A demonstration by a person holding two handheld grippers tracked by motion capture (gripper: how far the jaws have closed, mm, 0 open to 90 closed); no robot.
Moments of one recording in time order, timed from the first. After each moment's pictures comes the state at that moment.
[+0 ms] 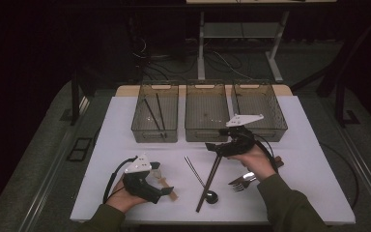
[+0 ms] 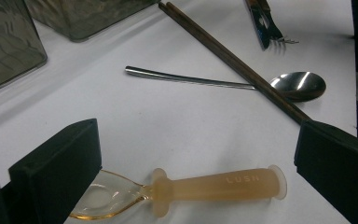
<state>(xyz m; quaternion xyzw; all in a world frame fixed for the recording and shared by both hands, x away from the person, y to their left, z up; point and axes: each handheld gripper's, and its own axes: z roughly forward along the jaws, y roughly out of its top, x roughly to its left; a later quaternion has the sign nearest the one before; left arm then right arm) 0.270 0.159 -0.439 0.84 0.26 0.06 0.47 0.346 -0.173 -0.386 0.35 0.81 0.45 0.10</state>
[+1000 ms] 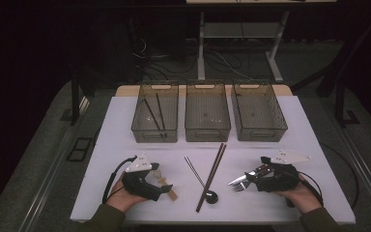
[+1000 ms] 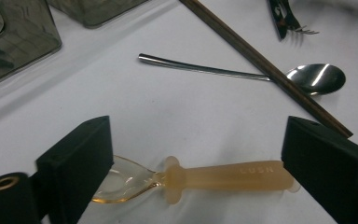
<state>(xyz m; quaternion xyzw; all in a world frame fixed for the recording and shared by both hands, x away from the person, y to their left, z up) 0.271 0.161 -0.438 0.84 0.28 0.07 0.45 0.263 -0.276 -0.437 0.40 0.79 0.43 0.15</state>
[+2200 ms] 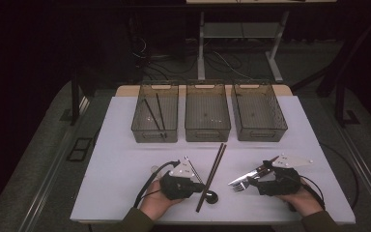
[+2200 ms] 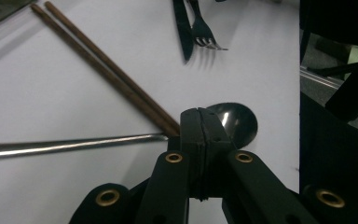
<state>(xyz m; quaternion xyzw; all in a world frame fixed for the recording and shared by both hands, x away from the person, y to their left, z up) 0.261 0.054 -0.434 0.89 0.17 0.00 0.43 0.259 -0.280 -0.443 0.41 0.80 0.42 0.15</state>
